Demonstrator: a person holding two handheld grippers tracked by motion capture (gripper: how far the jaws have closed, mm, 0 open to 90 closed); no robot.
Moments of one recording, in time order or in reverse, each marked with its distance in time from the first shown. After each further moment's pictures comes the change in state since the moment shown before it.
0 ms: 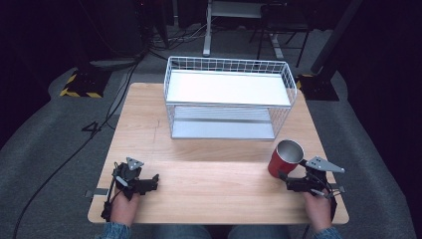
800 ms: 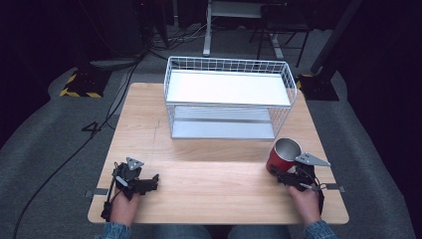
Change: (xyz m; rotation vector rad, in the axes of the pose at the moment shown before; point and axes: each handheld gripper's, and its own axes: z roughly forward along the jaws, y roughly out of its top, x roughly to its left) left arm 0.000 0.000 0.000 0.000 -0.001 0.002; right arm -0.001 -0.006 0.035 0.022 0.004 0.051
